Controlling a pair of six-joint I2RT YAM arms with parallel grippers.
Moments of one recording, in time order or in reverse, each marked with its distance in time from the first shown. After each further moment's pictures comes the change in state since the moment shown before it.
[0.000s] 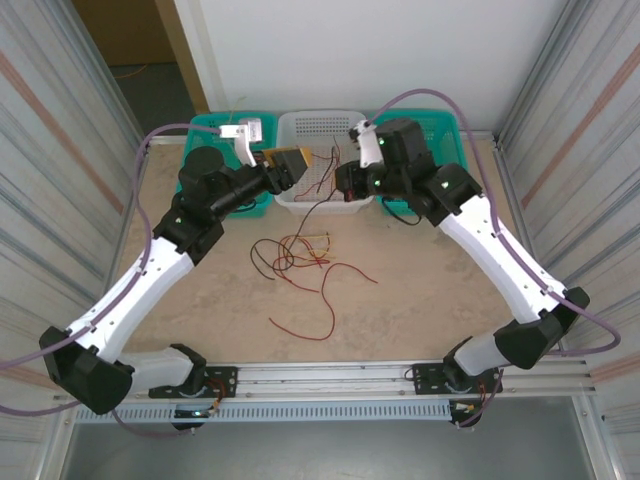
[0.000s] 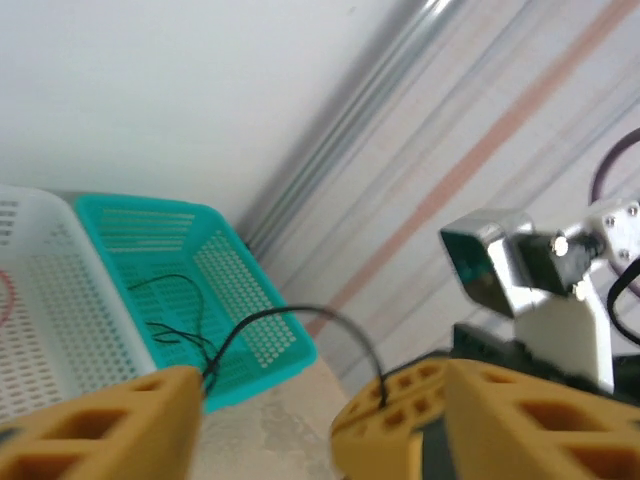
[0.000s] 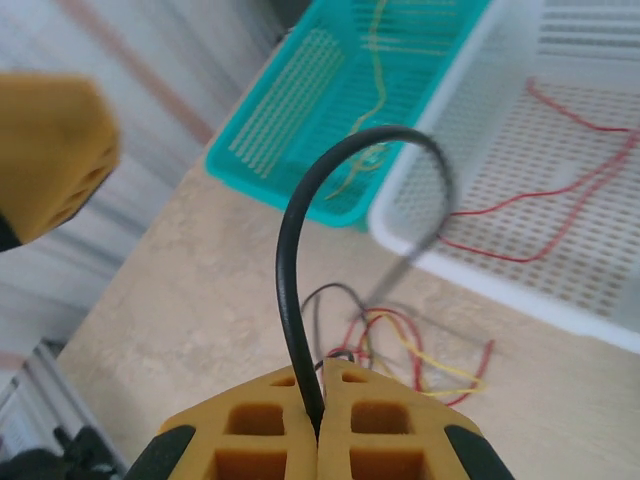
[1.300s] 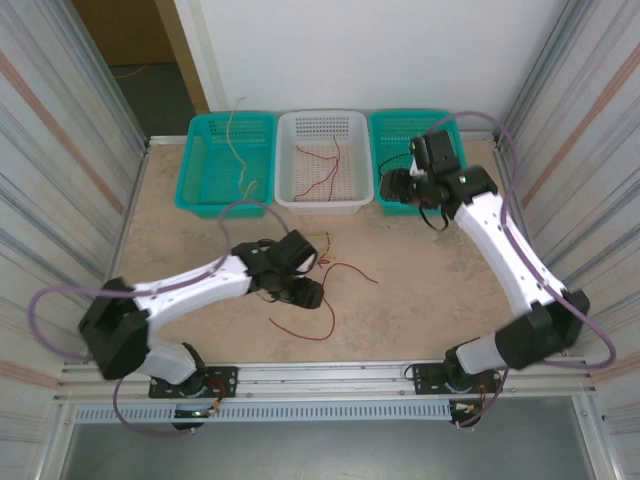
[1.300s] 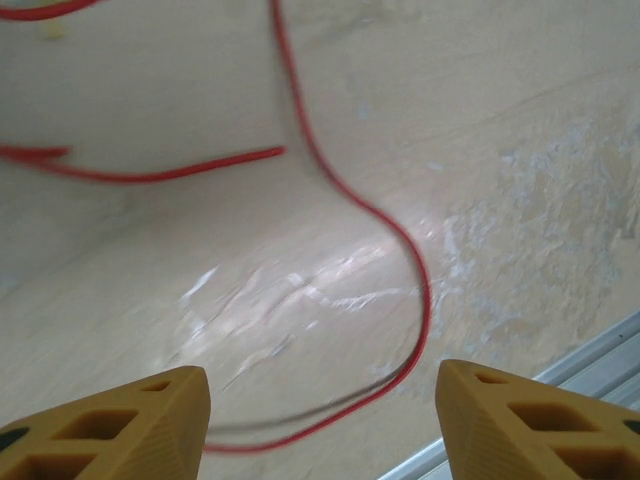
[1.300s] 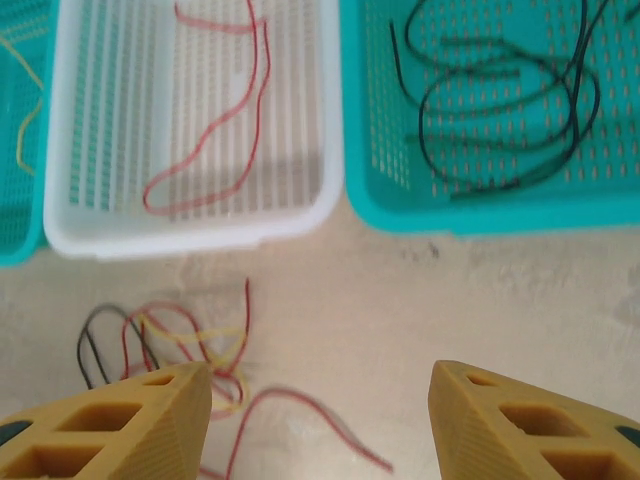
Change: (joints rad) left arm -0.374 0.262 -0.217 -0.713 -0.162 0.082; right arm -0.222 -0.079 -0.274 -0.103 0.199 0.151
